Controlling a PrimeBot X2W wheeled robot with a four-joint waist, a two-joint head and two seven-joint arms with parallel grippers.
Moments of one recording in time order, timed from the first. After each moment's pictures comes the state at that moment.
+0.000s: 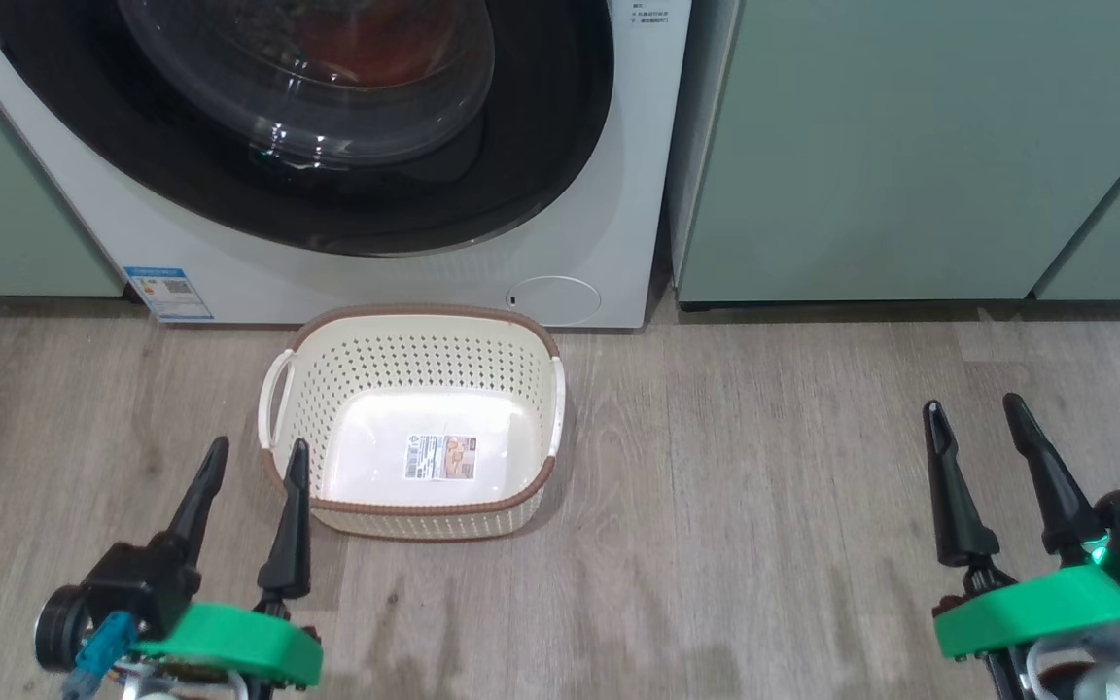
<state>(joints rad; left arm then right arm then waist) 0.07 0.08 -0.02 0.04 -0.18 -0.09 -0.25 0.12 -0.04 -0.09 -0.10 0.23 0.13 -0.13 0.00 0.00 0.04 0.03</state>
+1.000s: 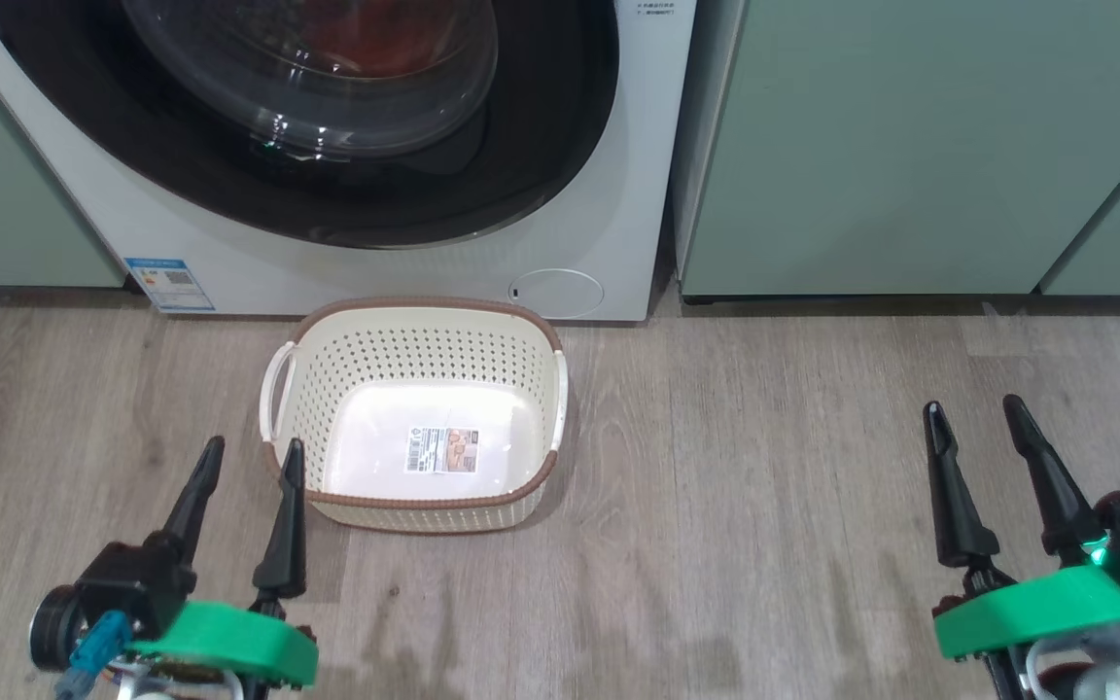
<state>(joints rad) 0.07 0.10 -0.03 0.04 -0.20 -0.08 -0.25 0.12 -0.04 -0.09 -0.09 0.23 0.13 -0.13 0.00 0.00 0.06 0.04</state>
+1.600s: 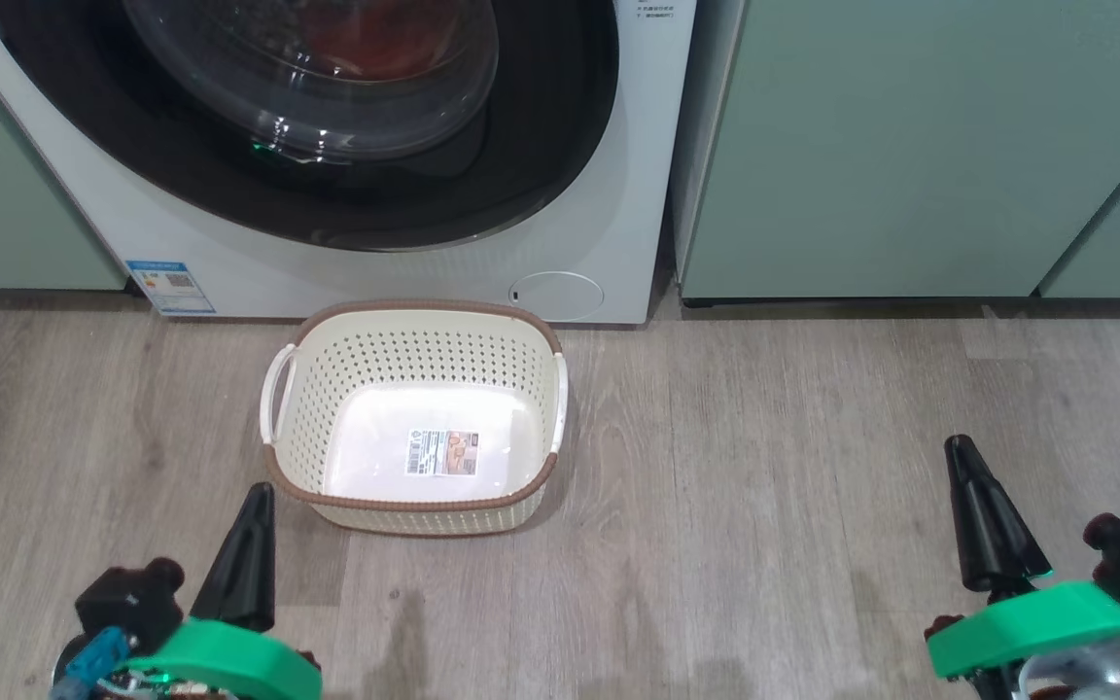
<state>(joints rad) 0.10 0.09 -0.03 0.11 -0.32 -0.08 -0.22 0.13 -0.04 -0.08 -0.01 0.35 0.13 -0.12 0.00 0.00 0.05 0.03</state>
